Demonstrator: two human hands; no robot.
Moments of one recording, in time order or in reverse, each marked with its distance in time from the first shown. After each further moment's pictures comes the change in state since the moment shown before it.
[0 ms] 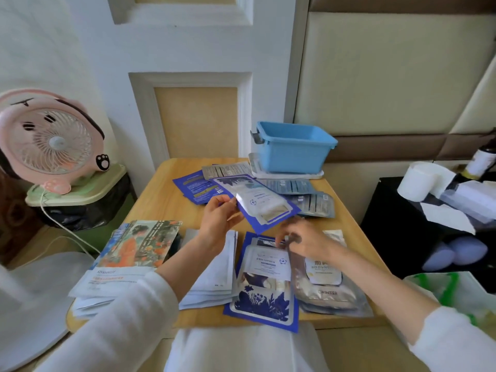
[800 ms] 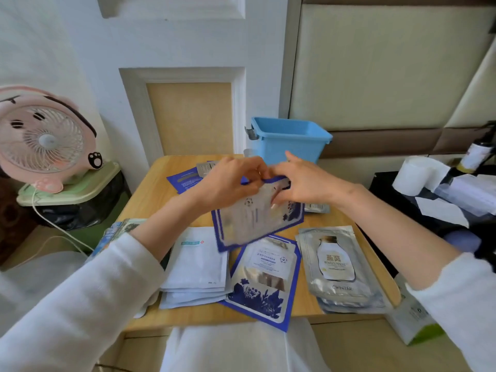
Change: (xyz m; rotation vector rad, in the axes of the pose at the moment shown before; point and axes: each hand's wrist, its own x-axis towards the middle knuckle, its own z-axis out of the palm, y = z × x) left_hand -0.006 0.076 0.034 1.241 -0.509 0.795; right_hand 0.023 -0.091 -0.088 -0.405 0.031 -0.072
